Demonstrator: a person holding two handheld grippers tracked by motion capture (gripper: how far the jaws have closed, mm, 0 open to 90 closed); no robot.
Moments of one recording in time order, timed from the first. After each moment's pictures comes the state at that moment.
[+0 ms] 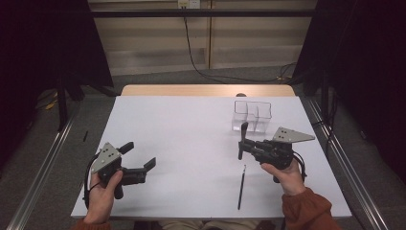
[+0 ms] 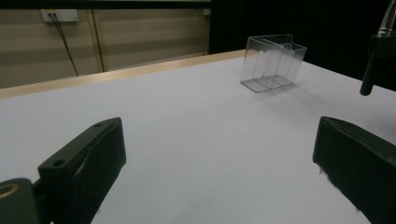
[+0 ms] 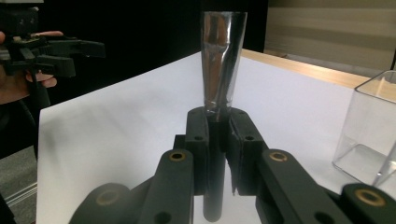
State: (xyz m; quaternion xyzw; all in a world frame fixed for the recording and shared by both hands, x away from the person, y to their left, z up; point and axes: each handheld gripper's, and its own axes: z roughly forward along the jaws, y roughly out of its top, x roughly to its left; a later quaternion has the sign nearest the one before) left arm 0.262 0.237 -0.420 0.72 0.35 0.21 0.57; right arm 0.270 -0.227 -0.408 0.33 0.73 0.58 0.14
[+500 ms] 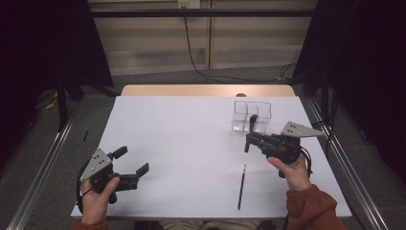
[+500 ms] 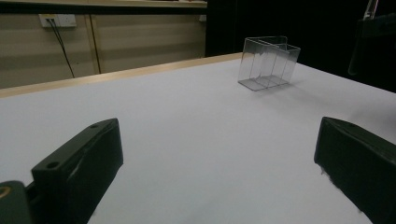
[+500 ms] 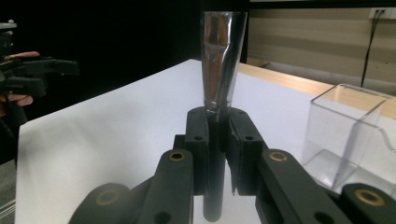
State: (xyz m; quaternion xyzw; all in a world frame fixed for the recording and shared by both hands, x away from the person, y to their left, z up) left arm 0.253 0.253 -0.427 0.72 0.34 0.21 0.57; right arm 0.276 -0.245 -0.396 0.35 0.71 0.59 0.17
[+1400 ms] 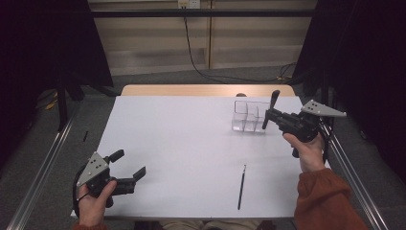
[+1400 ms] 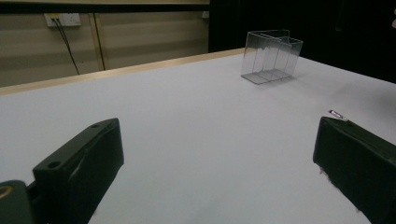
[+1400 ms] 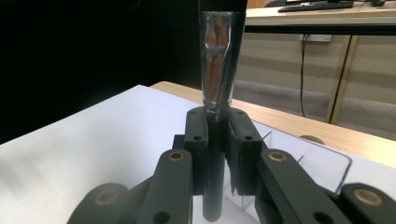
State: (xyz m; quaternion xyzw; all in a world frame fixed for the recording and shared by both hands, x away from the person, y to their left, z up) left arm 0.245 0.259 -0.430 0.72 0.34 0.22 0.56; right arm 0.313 -0.291 -0.368 0.40 0.67 0.58 0.24
